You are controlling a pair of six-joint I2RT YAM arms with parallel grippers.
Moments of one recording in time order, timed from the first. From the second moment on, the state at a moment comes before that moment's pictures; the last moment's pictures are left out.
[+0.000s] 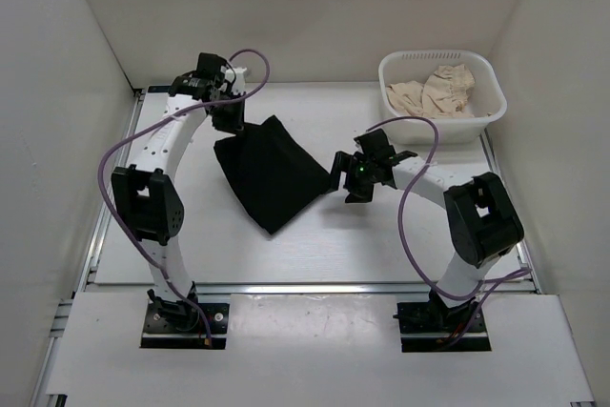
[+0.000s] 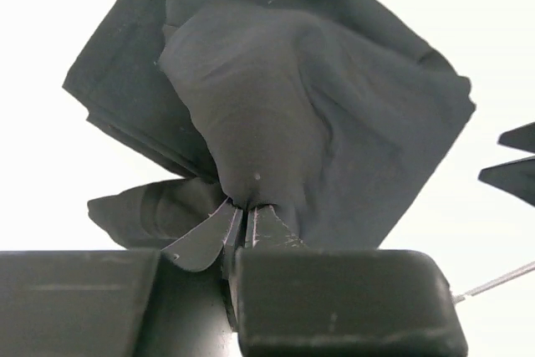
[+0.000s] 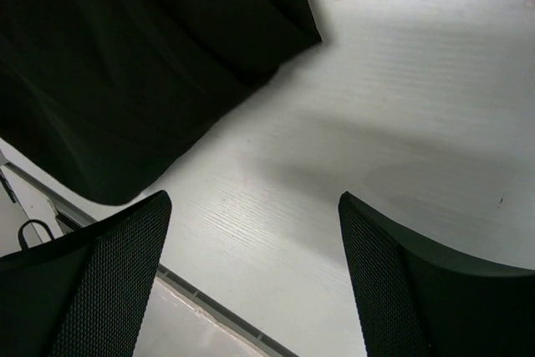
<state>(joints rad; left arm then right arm) -0.18 1.88 1.80 -0.96 0.23 0.00 0.49 1.71 1.03 -0.31 -0.37 0.66</state>
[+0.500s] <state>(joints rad) -0.15 2.39 2.05 -0.95 -0.01 0.00 0.51 1.85 1.08 -0.17 -0.39 0.83</state>
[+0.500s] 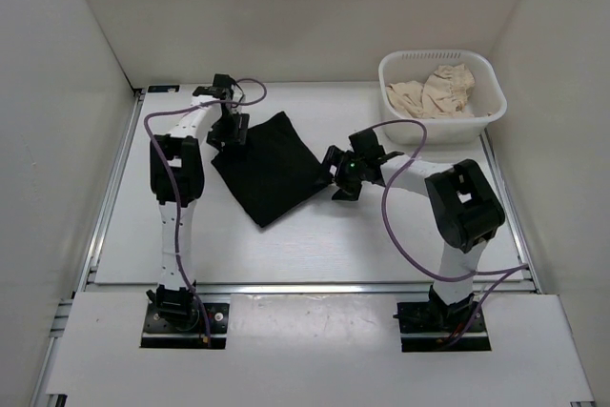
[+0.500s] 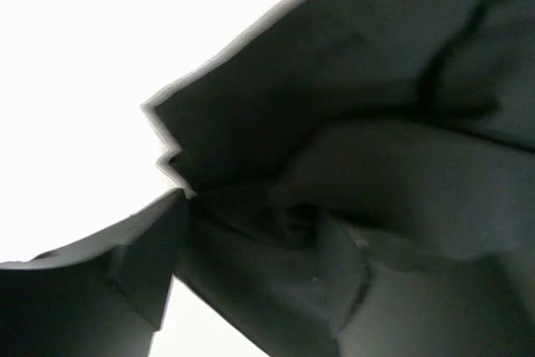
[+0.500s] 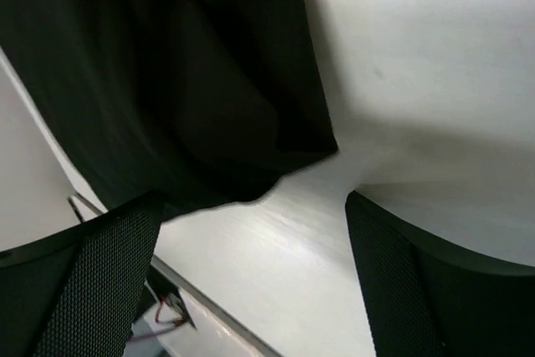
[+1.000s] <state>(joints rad) -0.07 2.08 1.83 -0.96 -0.02 0.00 0.47 2.16 1.45 -0.20 -0.40 0.93</state>
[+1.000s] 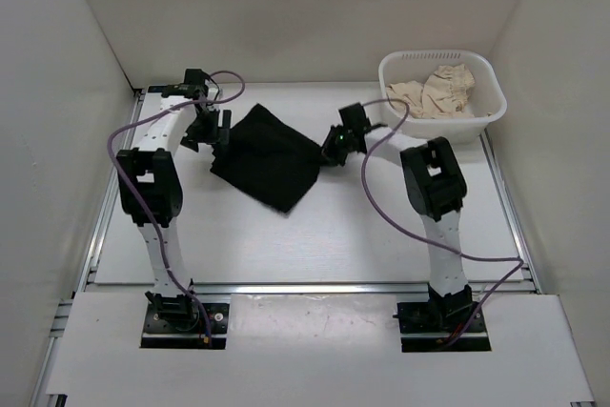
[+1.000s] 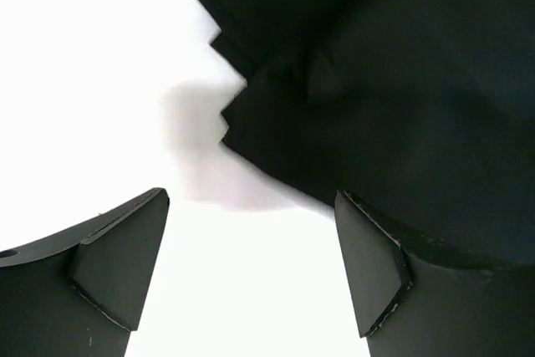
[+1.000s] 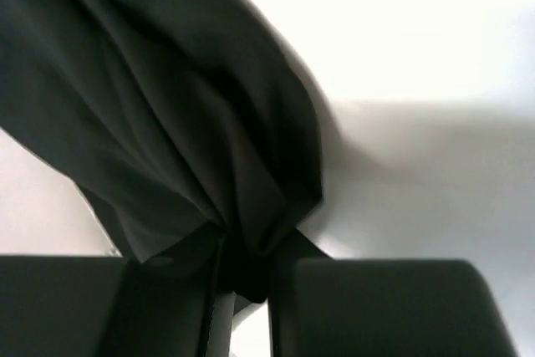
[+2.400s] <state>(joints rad) -0.02 1.84 1.27 -1.02 0.44 -0.01 0.37 2.07 1.37 -0.42 -0.69 0.50</state>
